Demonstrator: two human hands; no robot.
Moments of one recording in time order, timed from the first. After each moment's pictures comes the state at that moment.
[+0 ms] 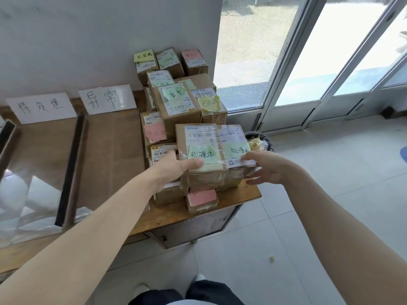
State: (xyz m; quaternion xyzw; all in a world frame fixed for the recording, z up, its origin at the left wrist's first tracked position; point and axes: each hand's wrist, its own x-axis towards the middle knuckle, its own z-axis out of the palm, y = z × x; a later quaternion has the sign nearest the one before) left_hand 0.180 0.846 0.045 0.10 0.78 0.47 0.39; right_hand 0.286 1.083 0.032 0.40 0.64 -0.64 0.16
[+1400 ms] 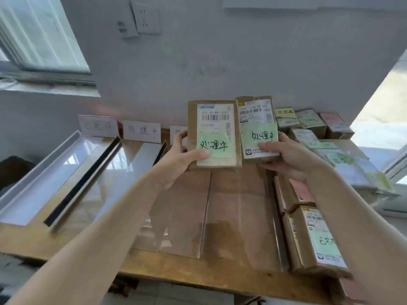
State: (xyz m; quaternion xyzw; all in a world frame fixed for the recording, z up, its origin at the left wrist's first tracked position) left_hand 0.019 0.526 0.127 0.09 0.72 0.67 0.17; right_hand 0.038 0.792 0.136 0.12 0.66 -0.73 0.08
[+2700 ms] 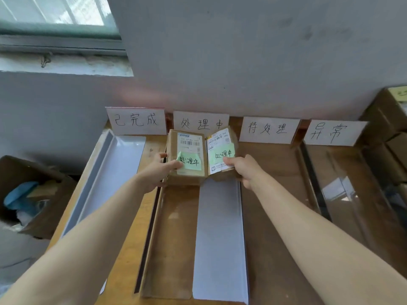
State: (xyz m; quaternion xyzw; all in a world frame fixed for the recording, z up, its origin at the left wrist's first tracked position) left_hand -0.272 0.194 -0.032 -0.11 0.75 0.56 0.33; right_hand -0.226 0.430 -0.032 0.37 0.63 -0.67 0.11
